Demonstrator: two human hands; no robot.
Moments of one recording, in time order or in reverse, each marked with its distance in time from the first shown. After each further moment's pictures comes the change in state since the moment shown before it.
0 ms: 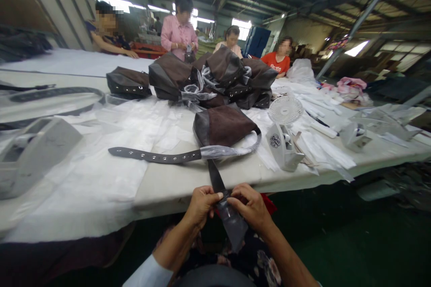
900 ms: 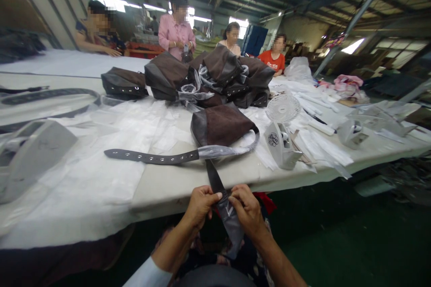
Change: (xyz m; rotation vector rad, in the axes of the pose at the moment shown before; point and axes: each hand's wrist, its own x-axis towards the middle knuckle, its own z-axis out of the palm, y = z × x) left_hand 0.002 -0.003 0.000 0.066 -0.005 0.023; right_hand -0.013 0.003 0.019 0.092 0.179 -0.058
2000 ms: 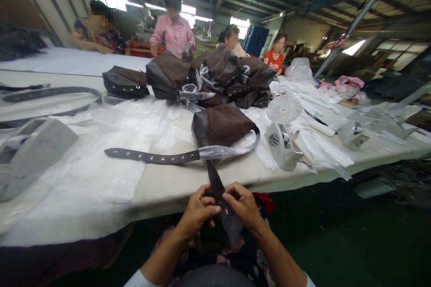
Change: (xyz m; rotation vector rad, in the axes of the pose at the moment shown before) left_hand -0.011 -0.014 -0.022 -0.098 -0.251 0.032; right_hand 0.019 0.003 0.006 0.045 -0.137 0.163
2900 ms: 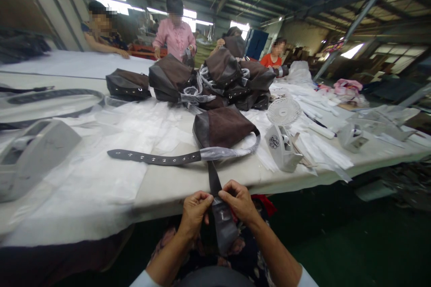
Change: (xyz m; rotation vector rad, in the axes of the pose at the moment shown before) left_hand 0.003 -0.012 -0.003 0.047 0.344 0.119; right_hand 0.011 0.000 0.012 0.296 -0.055 0.116
